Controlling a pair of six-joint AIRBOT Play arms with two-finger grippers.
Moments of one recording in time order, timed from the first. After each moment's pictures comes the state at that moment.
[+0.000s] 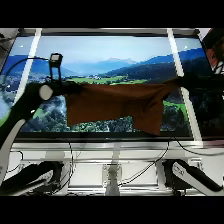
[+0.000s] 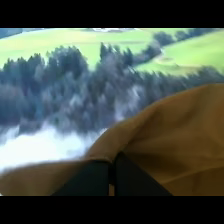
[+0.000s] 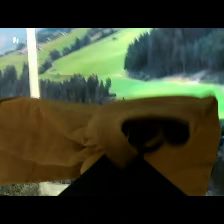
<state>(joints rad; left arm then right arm) -0.26 -1.20 0.98 1.41 -0.60 -1.55 -0.32 -1.13 1.16 -0.97 1.19 1.40</state>
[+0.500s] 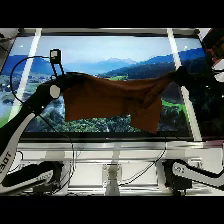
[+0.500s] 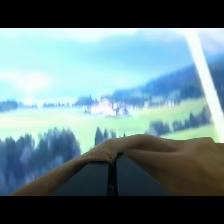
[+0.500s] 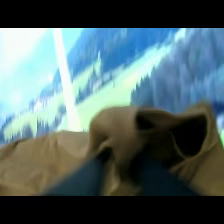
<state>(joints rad) -0.26 -1.29 0.98 1.31 -0.20 -1.55 -0.29 -1.31 1.15 -0.80 0.89 1.39</state>
